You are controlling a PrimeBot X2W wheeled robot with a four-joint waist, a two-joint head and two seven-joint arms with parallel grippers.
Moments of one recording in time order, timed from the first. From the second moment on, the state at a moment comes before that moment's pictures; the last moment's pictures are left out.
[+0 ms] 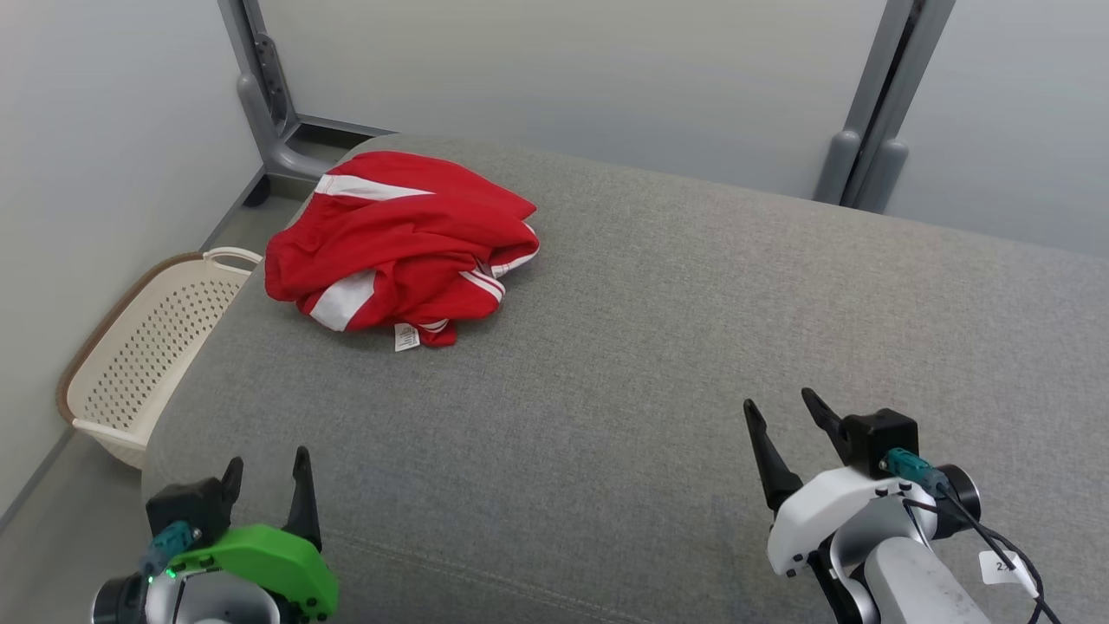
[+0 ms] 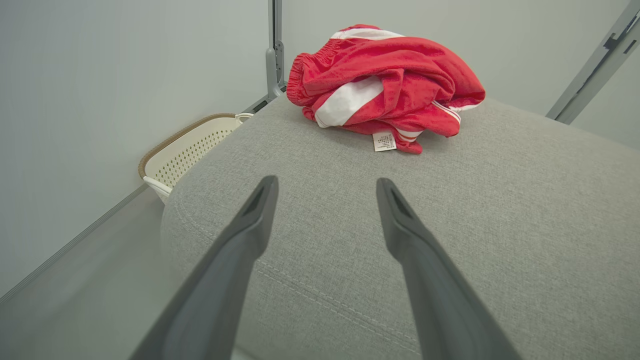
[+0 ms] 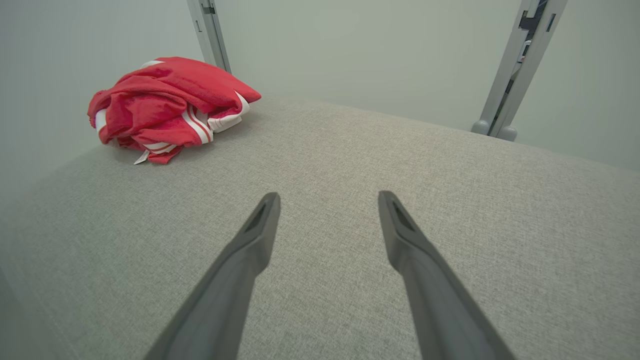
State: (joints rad) left arm -0.06 0.21 -0.19 0.31 -0.43 0.11 -0.05; right arm -0.21 -0.05 0.15 0.48 0.14 0.13 -0.17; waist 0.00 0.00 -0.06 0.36
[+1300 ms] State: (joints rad) left arm -0.94 0.26 -0.22 0.79 -0.52 0.02 0.40; right arm -0.26 -0.05 0.11 0.00 -0.04 0.13 0.05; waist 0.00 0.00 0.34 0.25
